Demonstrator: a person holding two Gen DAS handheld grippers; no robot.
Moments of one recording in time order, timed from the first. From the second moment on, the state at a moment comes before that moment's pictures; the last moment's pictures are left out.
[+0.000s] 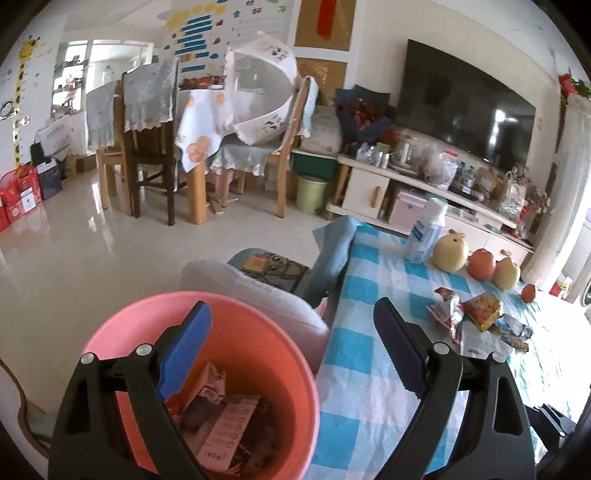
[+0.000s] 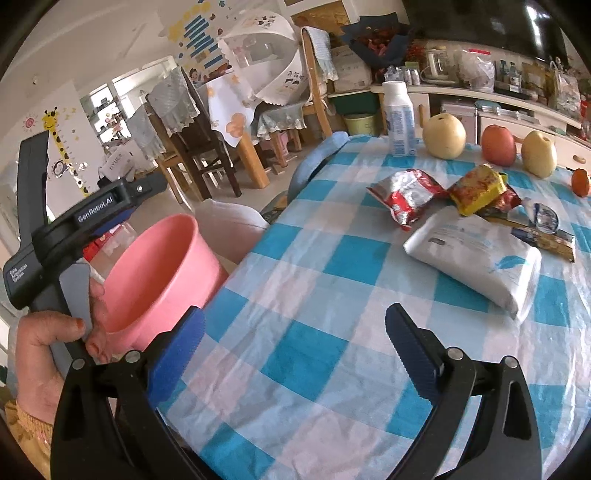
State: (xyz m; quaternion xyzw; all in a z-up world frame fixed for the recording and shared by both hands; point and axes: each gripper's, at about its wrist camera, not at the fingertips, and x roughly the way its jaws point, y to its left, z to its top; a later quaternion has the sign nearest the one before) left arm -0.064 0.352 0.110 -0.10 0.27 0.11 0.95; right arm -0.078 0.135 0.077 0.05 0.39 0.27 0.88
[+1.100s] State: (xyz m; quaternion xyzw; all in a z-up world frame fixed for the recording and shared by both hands) left arm -0.034 0.256 0.099 -0.06 0.29 0.04 0.95; right arm -0.080 0.051 0.080 0.06 0.37 0.25 0.89
